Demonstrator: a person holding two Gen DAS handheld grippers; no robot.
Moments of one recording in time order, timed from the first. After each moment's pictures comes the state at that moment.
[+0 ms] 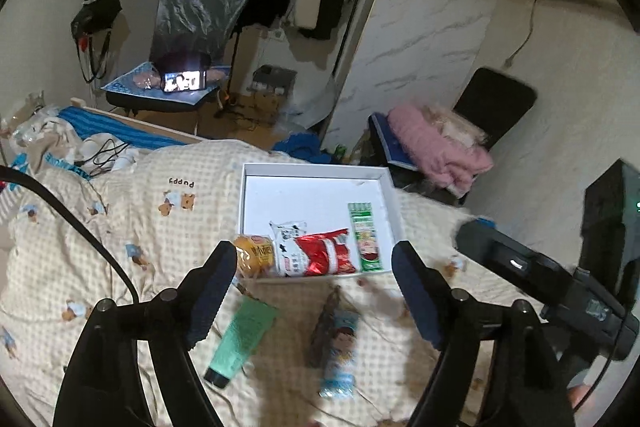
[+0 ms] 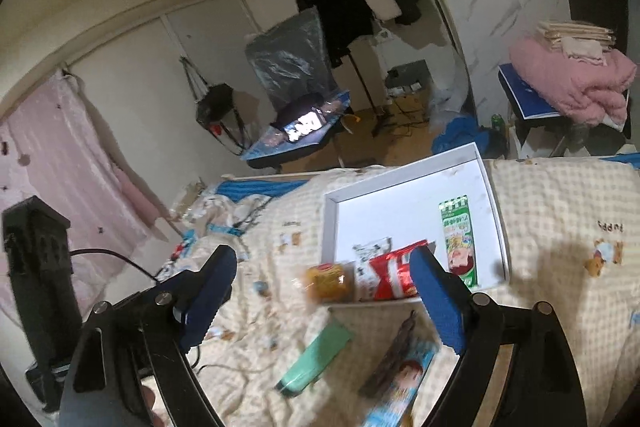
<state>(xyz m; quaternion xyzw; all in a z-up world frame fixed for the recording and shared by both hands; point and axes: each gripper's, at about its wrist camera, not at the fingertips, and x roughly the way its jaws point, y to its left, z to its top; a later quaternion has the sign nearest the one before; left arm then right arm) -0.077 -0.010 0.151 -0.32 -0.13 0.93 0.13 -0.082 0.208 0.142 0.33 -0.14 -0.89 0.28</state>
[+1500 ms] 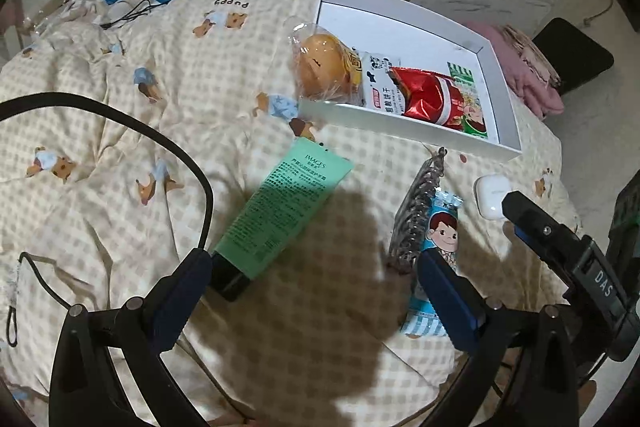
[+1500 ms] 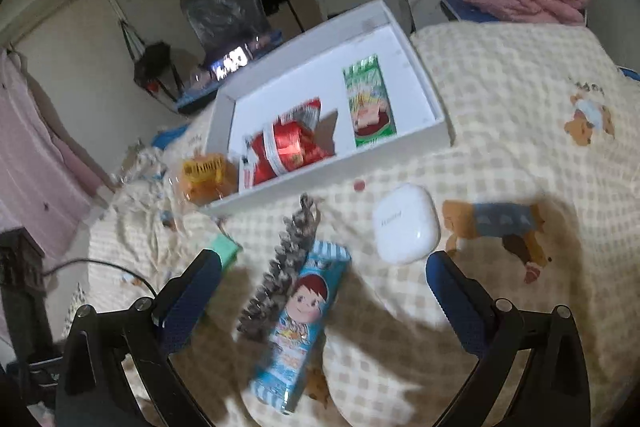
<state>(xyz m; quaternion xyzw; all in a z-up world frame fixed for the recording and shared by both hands) -0.090 -0.007 -0.032 -0.48 -0.15 0.86 0.05 -0.102 0.238 -0.022 0.42 -0.11 -0.88 0.19</state>
